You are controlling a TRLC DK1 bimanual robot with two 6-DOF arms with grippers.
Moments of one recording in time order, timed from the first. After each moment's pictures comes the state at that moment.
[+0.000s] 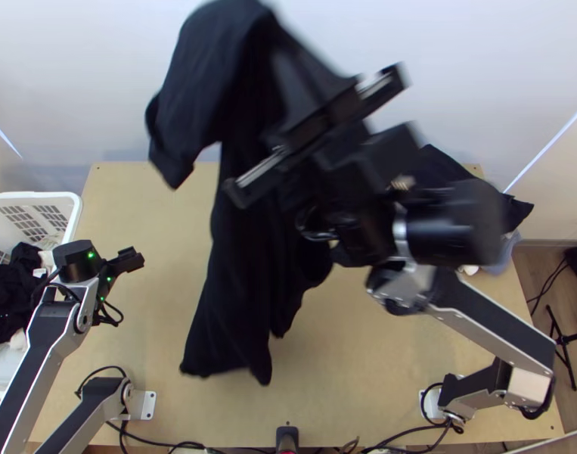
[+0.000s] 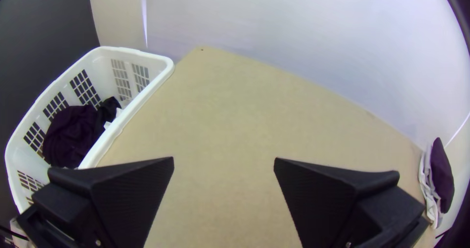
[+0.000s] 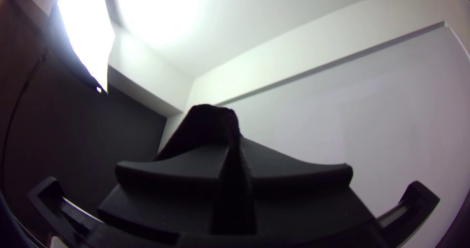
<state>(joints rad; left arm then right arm) 0.04 0.88 0.68 -0.42 -0.24 -0.33 1.13 1.66 2.06 0.46 0.25 -0.39</state>
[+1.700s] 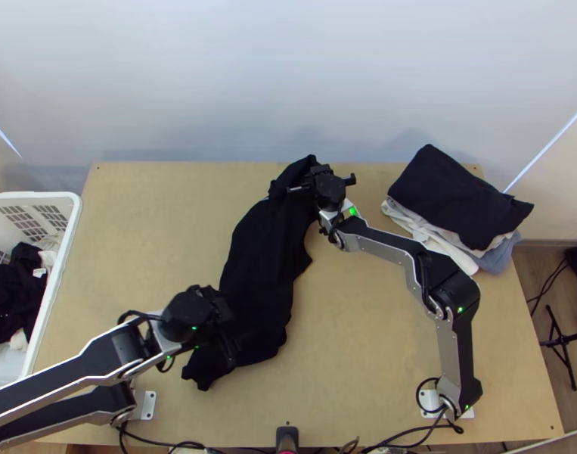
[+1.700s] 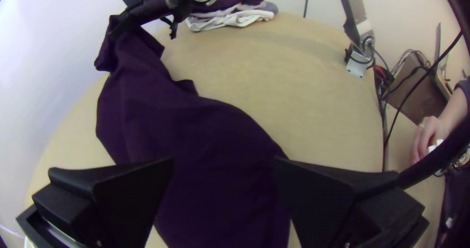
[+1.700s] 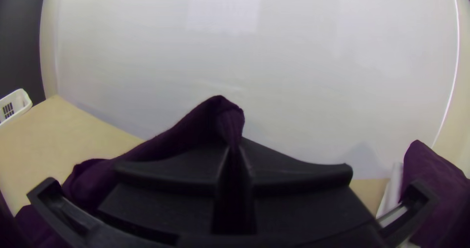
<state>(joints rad) -0.96 0.96 0.72 -0.43 -0.04 0.10 0.60 2.15 1.44 0.60 0.46 -0.06</state>
